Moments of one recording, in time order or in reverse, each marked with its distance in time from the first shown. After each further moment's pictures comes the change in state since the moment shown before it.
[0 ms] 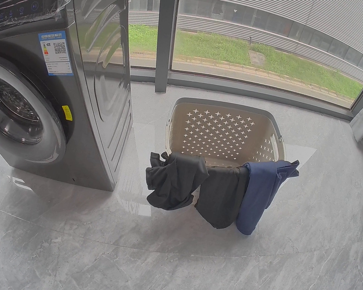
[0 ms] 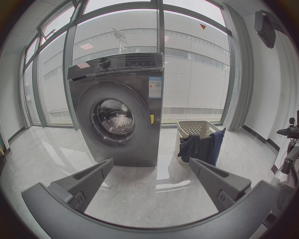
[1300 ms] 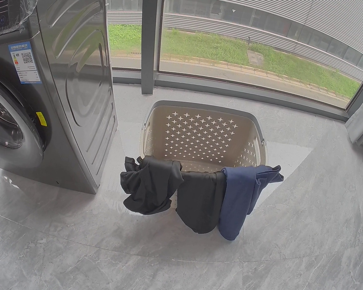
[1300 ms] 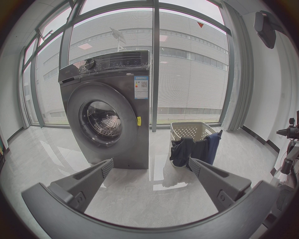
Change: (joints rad) left arm -0.001 0.000 0.000 0.000 0.000 -0.001; right arm -0.001 0.000 0.000 0.000 0.000 0.000
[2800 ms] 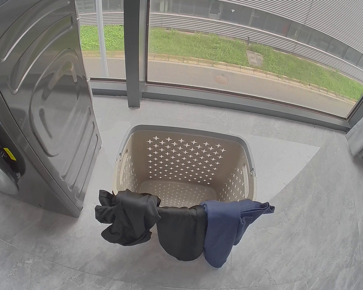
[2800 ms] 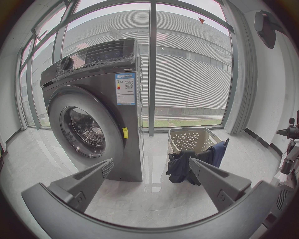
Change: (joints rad) left arm 0.000 0.000 0.000 0.000 0.000 0.000; right arm 0.000 0.000 0.000 0.000 0.000 0.000
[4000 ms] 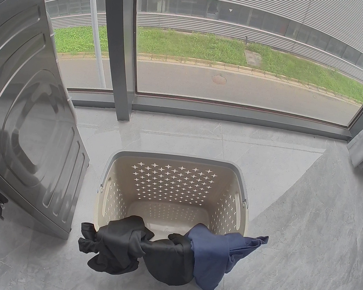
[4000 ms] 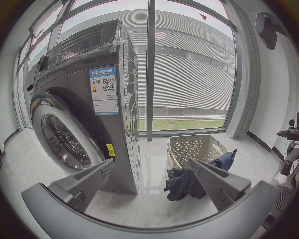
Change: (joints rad) left arm 0.000 0.000 0.000 0.000 0.000 -0.011; right arm 0.000 0.000 0.000 0.000 0.000 0.000
